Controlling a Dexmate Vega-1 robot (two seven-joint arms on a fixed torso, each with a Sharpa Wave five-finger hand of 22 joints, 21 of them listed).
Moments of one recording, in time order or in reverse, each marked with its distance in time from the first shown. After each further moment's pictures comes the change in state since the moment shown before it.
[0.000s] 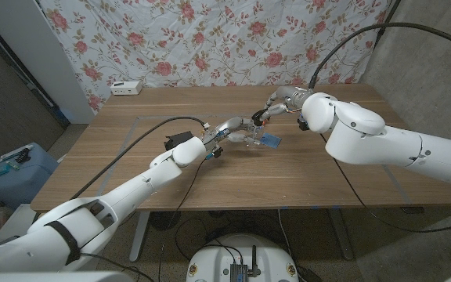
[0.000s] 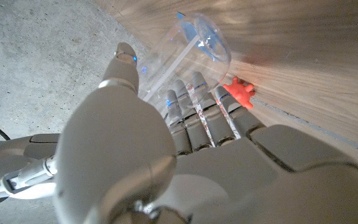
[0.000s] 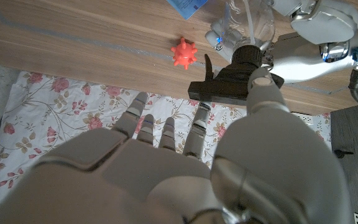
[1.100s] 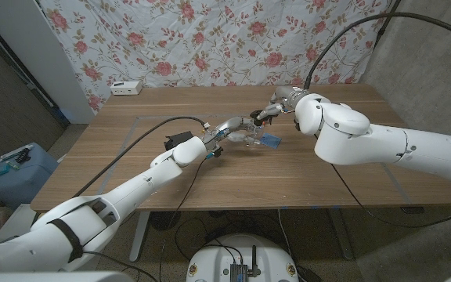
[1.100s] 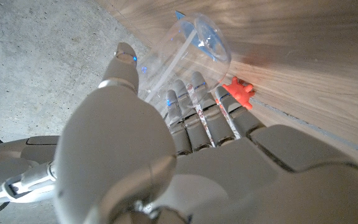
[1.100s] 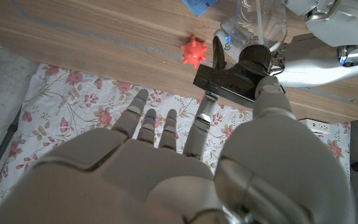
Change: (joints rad) left arm -0.012 -0.011 0.005 0.029 -0.006 -0.015 -0.004; left_hand 0.000 0.000 0.003 -0.003 0.000 0.000 0.000 -0.006 0.005 0.003 0.004 -0.005 0.004 0.005 -0.006 0.000 0.001 0.000 0.000 0.000 0.000; right arm 0.125 0.052 -0.170 0.015 -0.022 -0.135 -0.055; right_hand -0.070 -0.001 -0.015 0.023 0.000 0.261 0.004 0.108 0.017 0.123 -0.009 0.011 0.000 0.086 -0.022 0.015 0.002 0.049 -0.002 0.000 0.000
